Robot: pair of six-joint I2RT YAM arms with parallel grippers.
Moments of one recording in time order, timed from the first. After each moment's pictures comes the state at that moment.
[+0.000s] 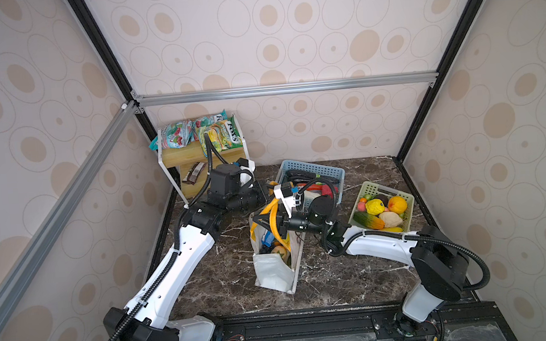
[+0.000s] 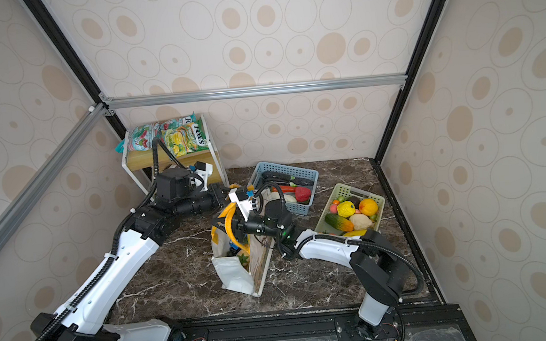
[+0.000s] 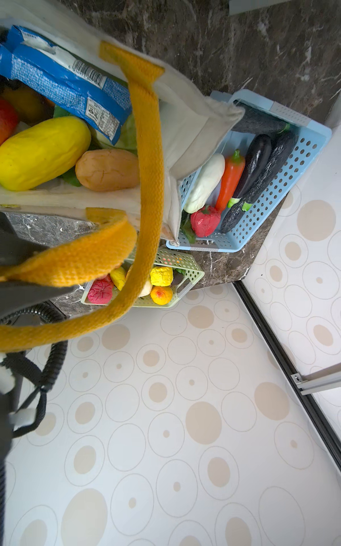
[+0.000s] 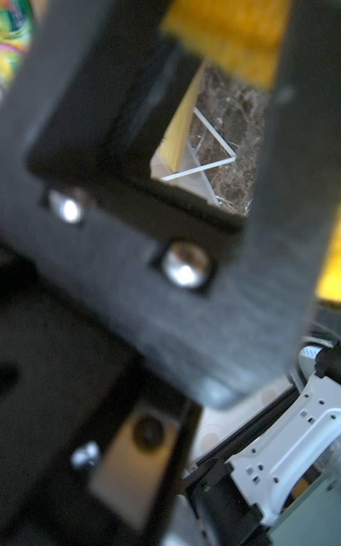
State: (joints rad) left arm -0.46 1.28 1.36 -0.54 0.39 -0.81; right arm 0.87 1.65 1.03 0.76 -0.51 0.47
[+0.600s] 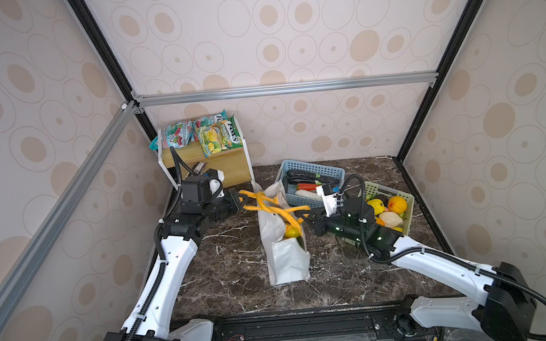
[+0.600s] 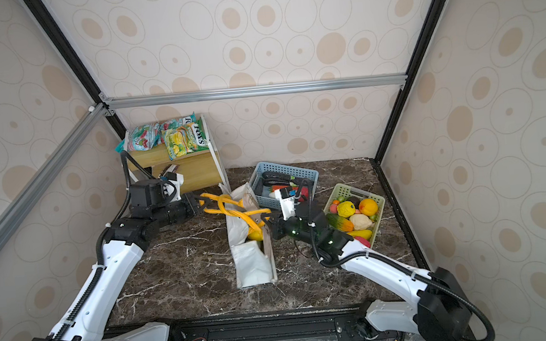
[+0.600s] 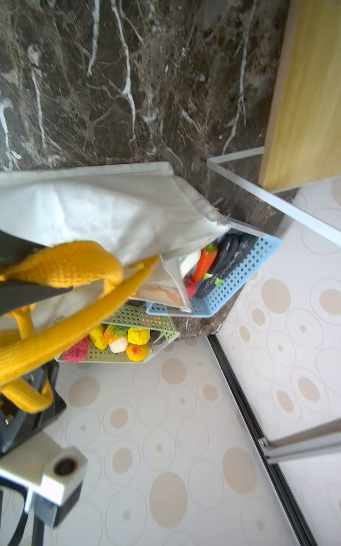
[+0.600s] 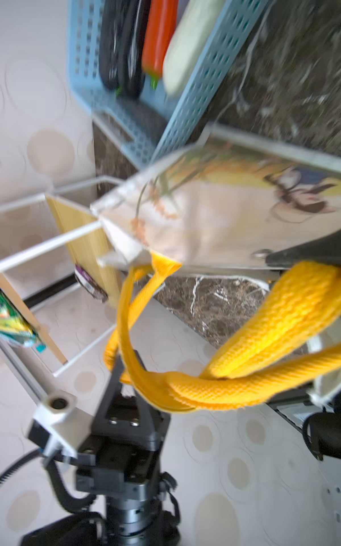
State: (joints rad) left arm -0.14 1.18 1.15 -0.60 0.44 -0.57; right arm 0.67 1.13 0.79 0.08 -0.16 0.51
